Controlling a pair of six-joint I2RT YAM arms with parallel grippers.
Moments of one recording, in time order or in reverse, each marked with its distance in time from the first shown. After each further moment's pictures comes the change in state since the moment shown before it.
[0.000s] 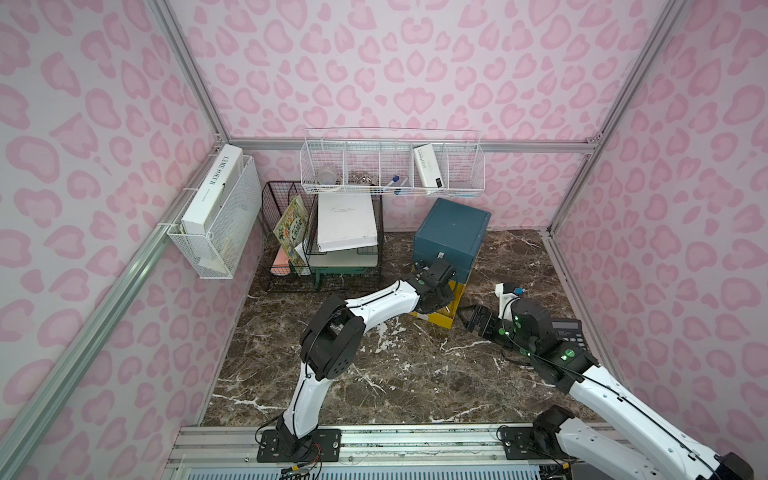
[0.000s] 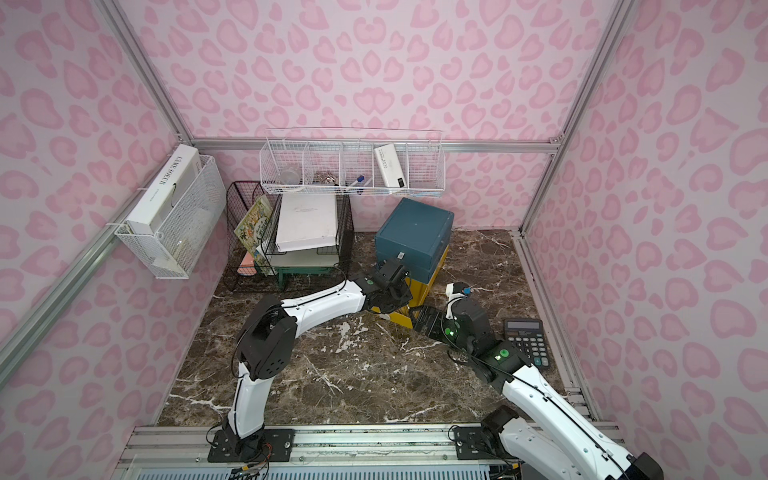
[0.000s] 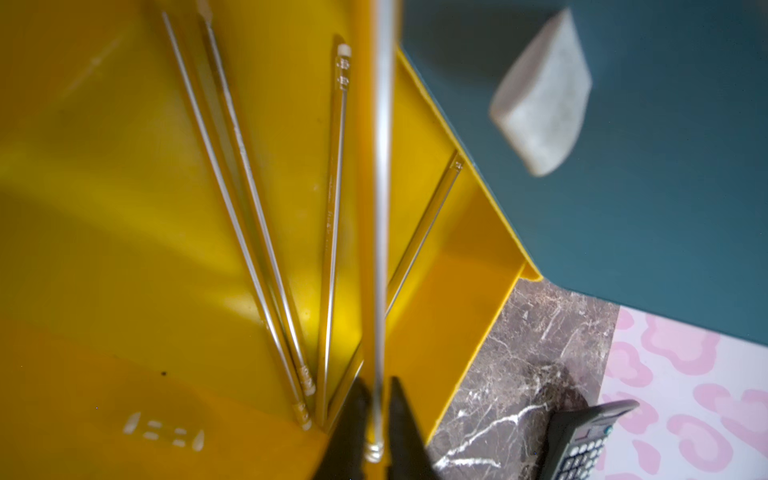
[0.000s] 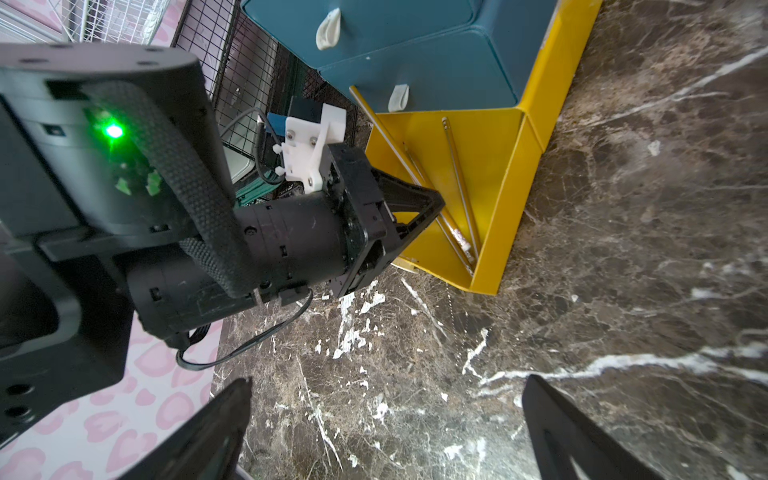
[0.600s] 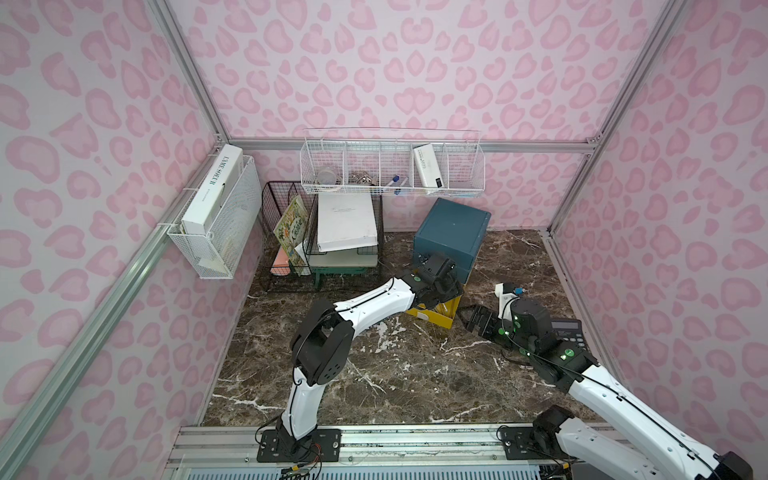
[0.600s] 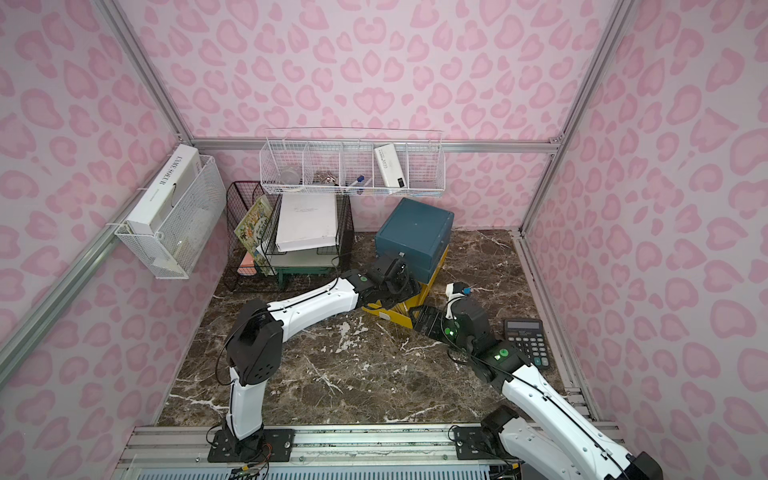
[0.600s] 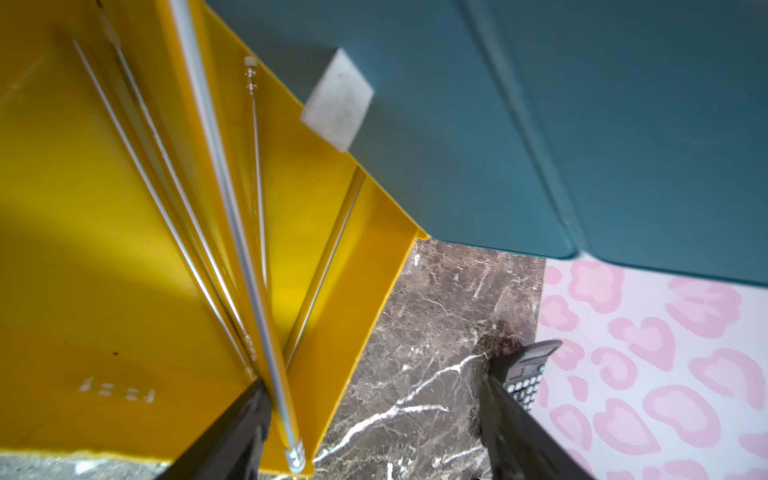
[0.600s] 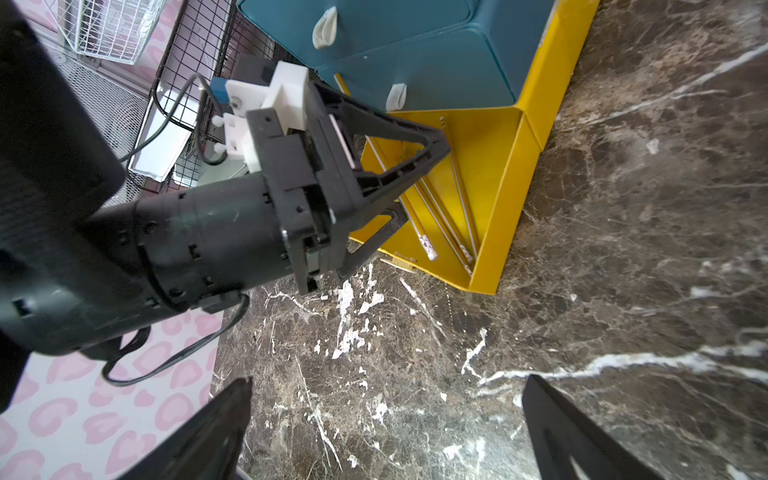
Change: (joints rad) left arm 0.000 -0.091 -0.003 0.030 0.085 0.056; right arm -0.003 0.003 0.000 0.000 0.000 0.003
